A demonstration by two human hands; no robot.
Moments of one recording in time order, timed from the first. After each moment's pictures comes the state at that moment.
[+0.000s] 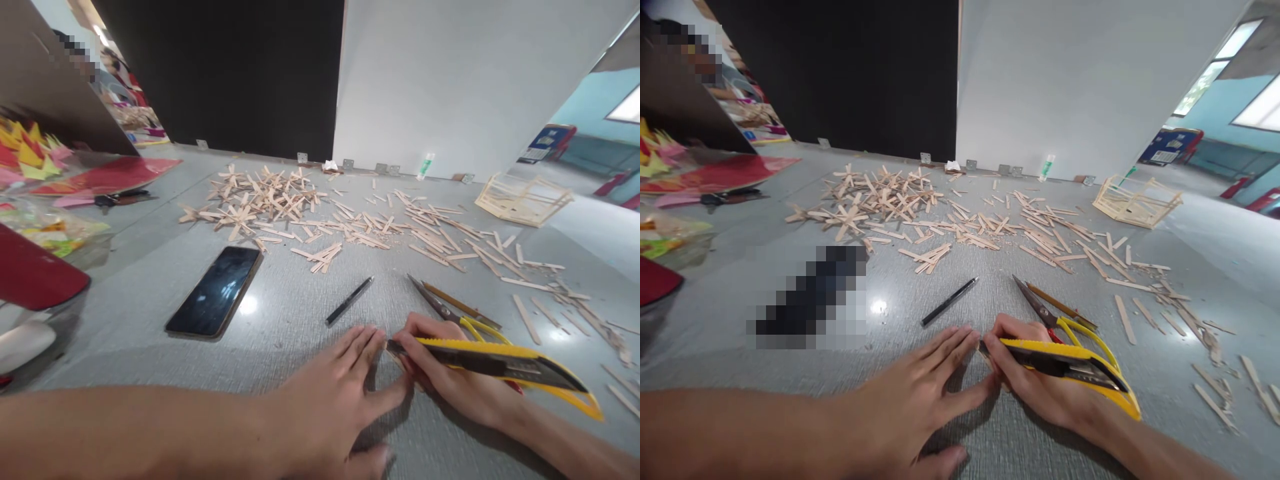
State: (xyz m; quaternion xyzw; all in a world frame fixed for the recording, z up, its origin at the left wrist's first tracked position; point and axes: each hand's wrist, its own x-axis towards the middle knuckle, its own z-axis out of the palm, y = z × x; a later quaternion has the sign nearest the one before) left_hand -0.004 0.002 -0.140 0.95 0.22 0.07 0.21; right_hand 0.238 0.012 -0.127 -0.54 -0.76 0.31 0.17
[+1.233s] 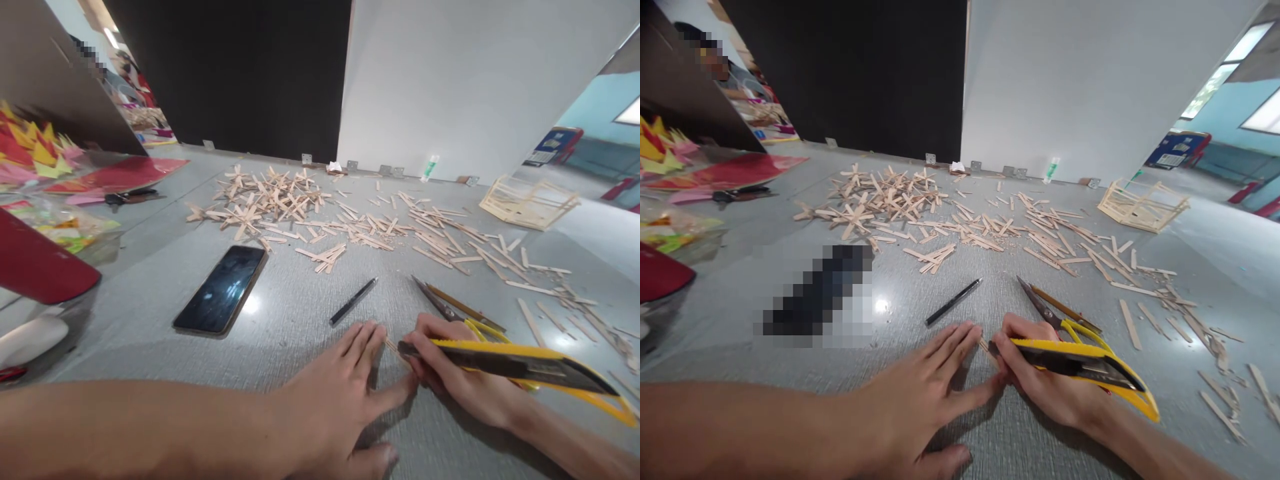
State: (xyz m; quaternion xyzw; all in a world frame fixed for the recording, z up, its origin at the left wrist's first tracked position) left_hand -0.002 0.000 -0.140 0.95 0.23 0.07 0.20; right_hand 0.238 0.016 -0.118 -0.52 -0.79 0.28 0.17
